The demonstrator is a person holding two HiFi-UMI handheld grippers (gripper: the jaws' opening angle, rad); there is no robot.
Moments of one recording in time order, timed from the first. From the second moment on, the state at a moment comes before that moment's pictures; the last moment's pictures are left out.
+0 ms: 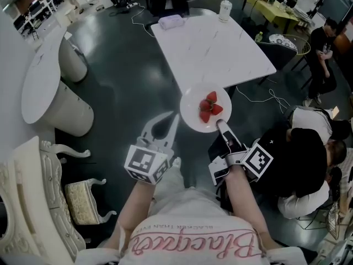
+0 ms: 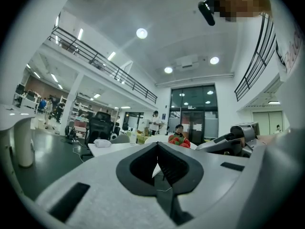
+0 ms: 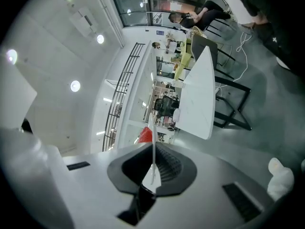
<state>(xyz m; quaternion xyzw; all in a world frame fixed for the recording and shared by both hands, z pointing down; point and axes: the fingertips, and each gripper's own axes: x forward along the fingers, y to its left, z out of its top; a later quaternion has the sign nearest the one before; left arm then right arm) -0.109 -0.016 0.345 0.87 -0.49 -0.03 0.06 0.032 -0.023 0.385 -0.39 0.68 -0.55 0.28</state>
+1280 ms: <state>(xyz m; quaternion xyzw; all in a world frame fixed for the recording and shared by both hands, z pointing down) -0.103 -0.348 0.384 0.89 -0.45 0.00 0.08 0.052 -0.337 0.428 -0.45 0.65 -0.55 0.27</state>
